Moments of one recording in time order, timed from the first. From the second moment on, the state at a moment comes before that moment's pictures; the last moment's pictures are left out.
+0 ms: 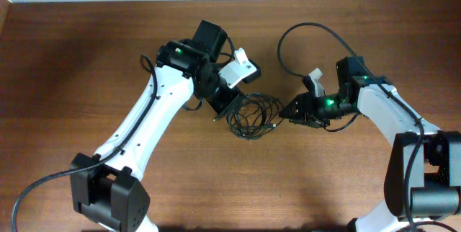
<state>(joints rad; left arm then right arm) -0.42 1.77 1.63 -1.19 0.47 0.43 0.03 1.79 1.10 -0.80 -0.93 0.06</state>
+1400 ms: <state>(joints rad) -0.42 1.77 1.51 -1.04 0.57 0.00 0.19 1.69 1.12 -0.63 -0.89 0.48</state>
